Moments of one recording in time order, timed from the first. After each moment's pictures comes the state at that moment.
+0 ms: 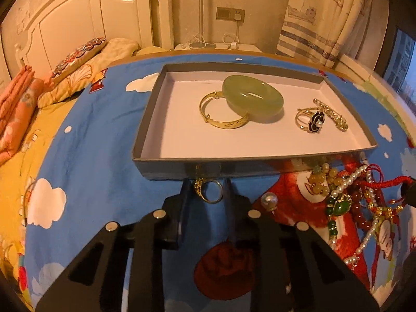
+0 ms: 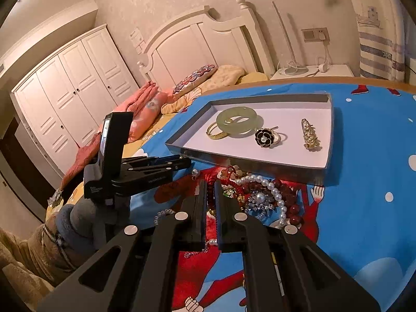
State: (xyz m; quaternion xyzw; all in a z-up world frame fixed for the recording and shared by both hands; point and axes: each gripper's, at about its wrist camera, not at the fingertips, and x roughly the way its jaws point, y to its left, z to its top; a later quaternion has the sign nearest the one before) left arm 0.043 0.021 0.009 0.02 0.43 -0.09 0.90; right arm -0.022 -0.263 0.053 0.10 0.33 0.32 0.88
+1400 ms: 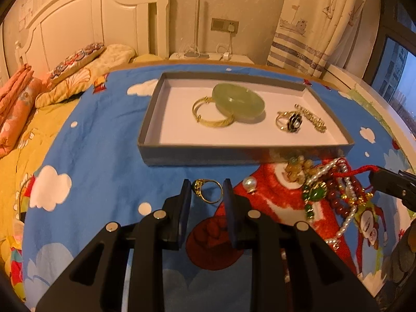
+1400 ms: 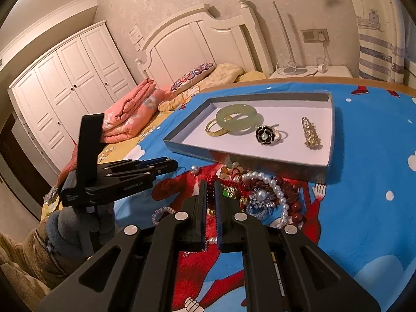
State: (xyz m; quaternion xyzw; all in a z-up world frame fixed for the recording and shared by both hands) left arm 0.010 0.023 0.025 0.01 0.40 -0.11 0.91; right arm -0.022 -0.256 0.052 0.09 0.33 0.31 0.89
